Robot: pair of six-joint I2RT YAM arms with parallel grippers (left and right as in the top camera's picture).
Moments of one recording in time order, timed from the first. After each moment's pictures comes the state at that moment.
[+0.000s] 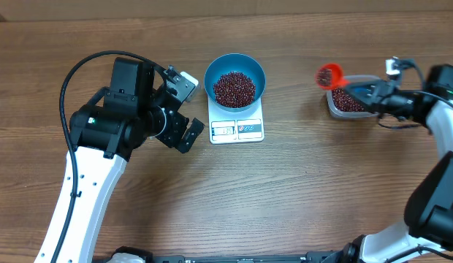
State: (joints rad) left arm -0.24 1.35 1.42 -1.10 0.26 0.32; right arm -0.40 1.80 1.27 -0.72 -1.27 0.04
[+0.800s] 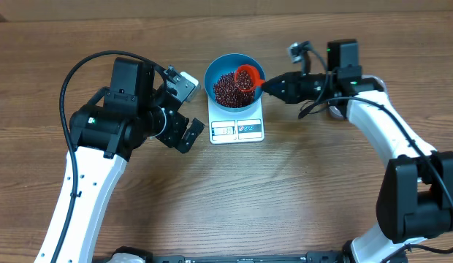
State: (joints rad) left arm -0.24 1.35 1.42 -1.10 0.26 0.32; right arm 0.13 1.80 1.26 -0.32 -0.96 0.11
